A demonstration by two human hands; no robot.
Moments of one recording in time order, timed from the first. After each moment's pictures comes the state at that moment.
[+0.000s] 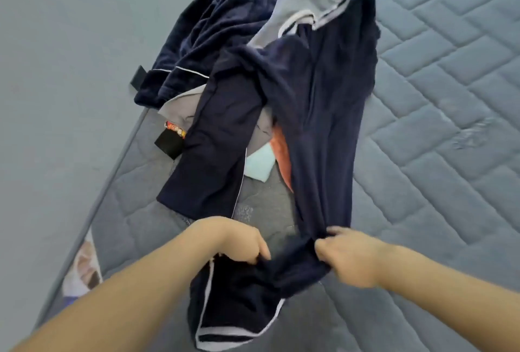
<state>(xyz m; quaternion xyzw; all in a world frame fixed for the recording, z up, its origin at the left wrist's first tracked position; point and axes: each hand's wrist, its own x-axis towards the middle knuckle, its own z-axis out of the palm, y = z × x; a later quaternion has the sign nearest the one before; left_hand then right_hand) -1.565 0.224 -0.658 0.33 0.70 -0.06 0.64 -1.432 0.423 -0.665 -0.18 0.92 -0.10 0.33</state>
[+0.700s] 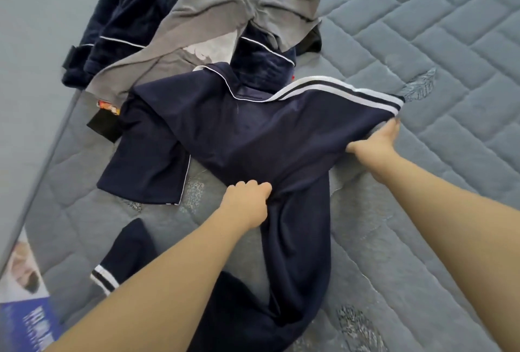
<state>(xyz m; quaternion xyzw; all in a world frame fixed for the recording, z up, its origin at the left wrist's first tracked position) -1.495 0.314 -0.727 0.38 0.86 -0.08 0.33 -1.430 0.569 -0.724 0.53 0.72 -0.44 -0.02</state>
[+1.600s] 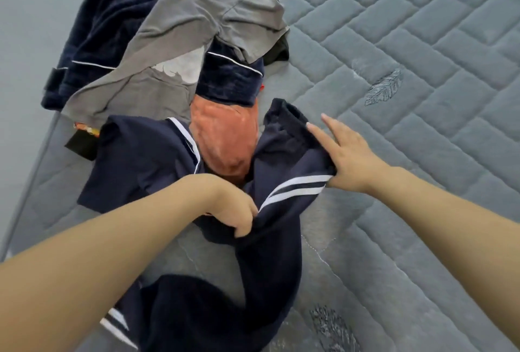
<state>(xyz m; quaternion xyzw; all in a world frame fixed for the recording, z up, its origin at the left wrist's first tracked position) -1.506 0.377 -0.634 0.36 0.69 -0.16 0.62 -1.385 0.605 -0.704 0.08 0.98 -0.16 0.11</state>
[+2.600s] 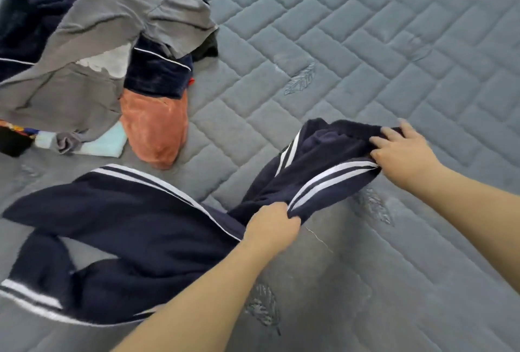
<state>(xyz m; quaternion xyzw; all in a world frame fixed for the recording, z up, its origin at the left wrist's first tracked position) -1.286 0.465 -0.656 0.26 0.82 0.18 0.49 -1.189 0.736 -0.627 0.11 0.92 0.27 0.26</state>
